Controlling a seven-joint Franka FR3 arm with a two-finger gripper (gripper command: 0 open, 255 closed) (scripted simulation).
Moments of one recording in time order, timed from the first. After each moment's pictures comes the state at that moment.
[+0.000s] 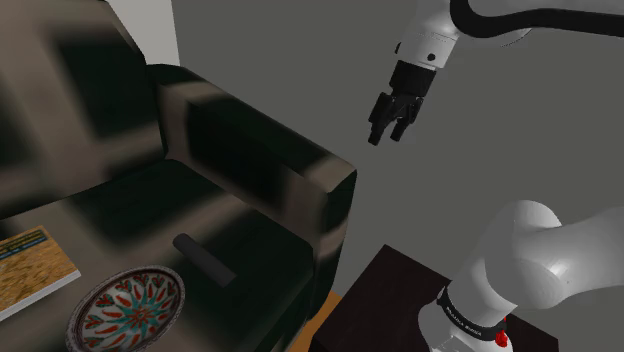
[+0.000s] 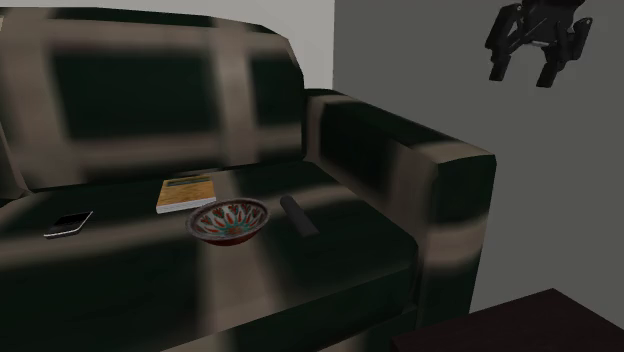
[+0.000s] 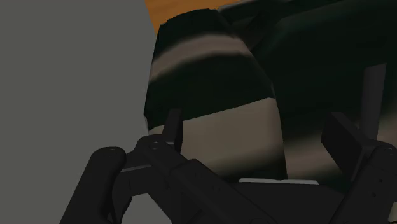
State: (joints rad) arm -0.01 -0.81 -0.02 -2.41 0.09 1.65 0.12
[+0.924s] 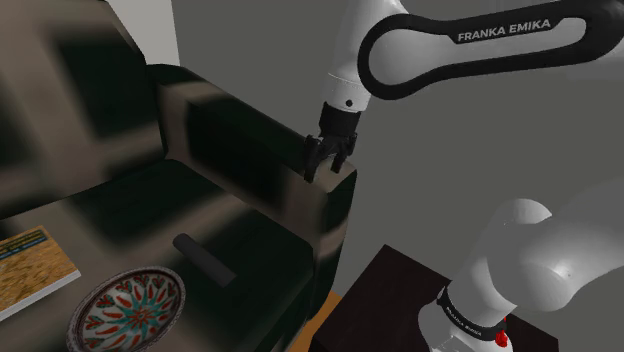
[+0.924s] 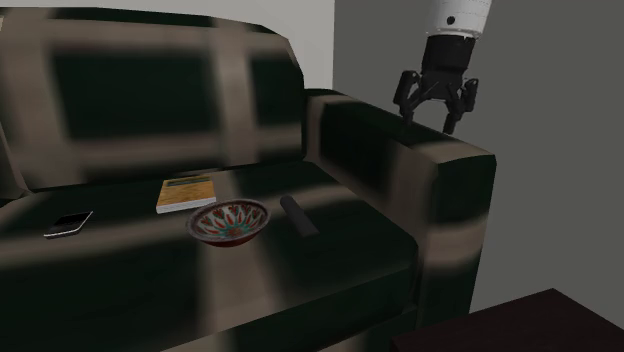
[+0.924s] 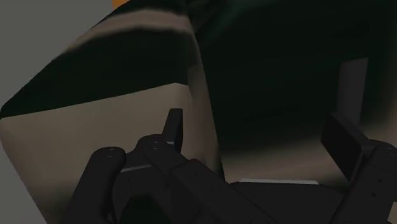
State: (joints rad) arm 0.07 -0.51 0.16 -2.43 0.18 1.97 0.24
